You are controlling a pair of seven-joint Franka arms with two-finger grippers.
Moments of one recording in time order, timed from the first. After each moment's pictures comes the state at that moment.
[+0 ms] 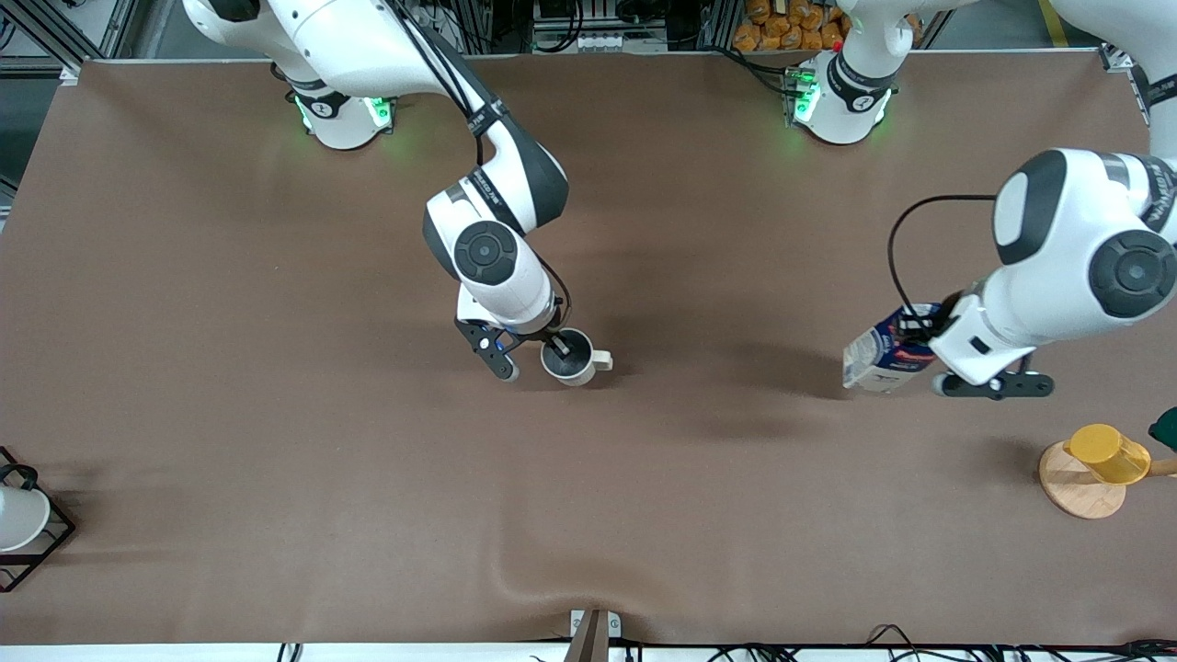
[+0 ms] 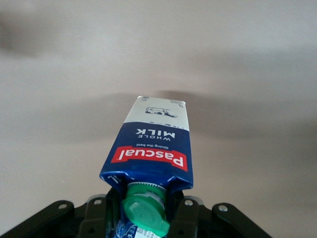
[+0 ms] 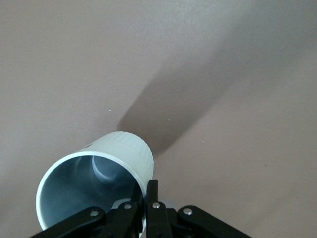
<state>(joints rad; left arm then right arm) 0.09 0.29 -0.28 -1.66 0.08 1.75 -0.16 0.73 0.64 -0.08 -1.50 0.20 2.16 1.44</state>
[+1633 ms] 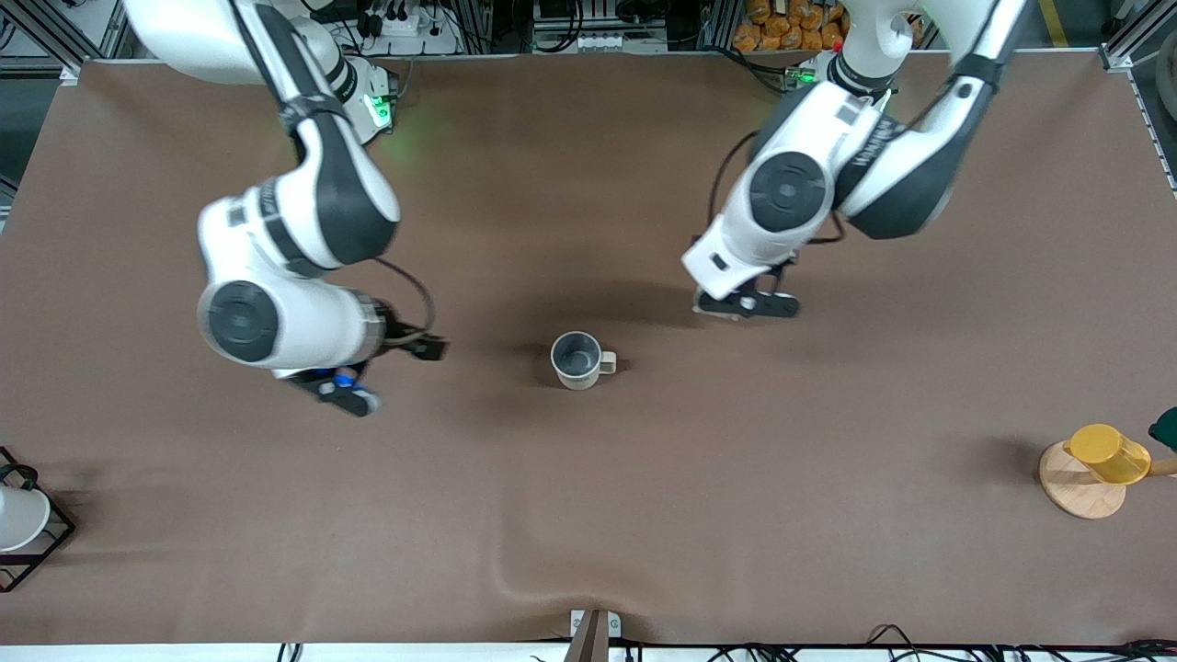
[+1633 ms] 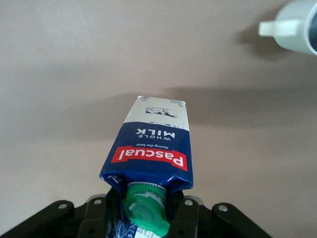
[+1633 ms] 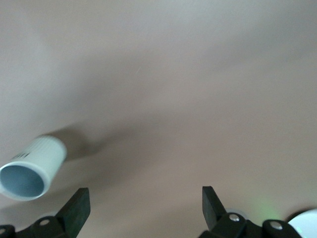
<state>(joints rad) -0.17 0.33 -0.50 -1.65 0.05 1.66 -0.58 0.40 0.49 -0.11 -1.35 0.18 1.58 0.65</state>
